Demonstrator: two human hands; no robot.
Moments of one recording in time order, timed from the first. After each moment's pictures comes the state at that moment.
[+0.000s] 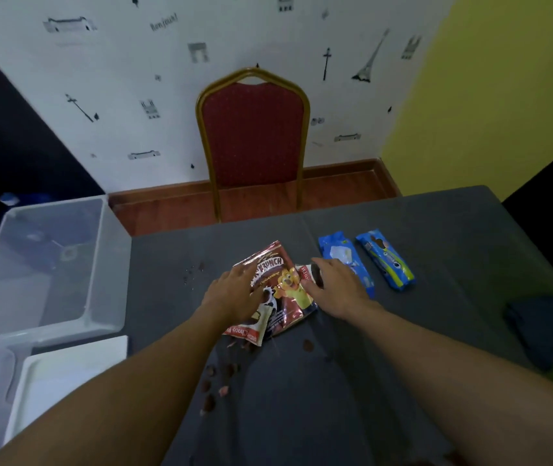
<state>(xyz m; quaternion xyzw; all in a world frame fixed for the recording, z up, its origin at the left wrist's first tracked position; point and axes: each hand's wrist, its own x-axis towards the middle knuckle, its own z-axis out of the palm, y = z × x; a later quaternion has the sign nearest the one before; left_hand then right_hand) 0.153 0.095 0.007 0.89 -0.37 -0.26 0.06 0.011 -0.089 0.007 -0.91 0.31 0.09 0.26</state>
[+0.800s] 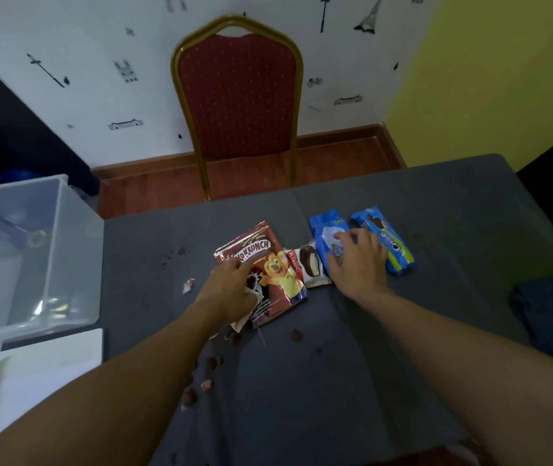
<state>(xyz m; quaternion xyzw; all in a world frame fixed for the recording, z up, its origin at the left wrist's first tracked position) 0.142 0.072 -0.021 0.88 -0.38 -0.29 0.07 -0.005 -0.144 -0.029 -0.92 0.37 0.00 0.13</state>
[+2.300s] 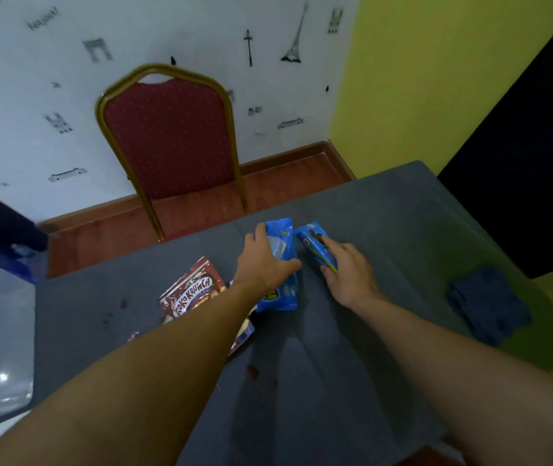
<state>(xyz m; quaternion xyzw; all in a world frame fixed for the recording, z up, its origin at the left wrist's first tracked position) 0.091 -0.103 0.032 0.86 -0.31 -0.28 0.29 -0.058 -0.217 -0.012 -0.87 0.42 -0.06 0.27</state>
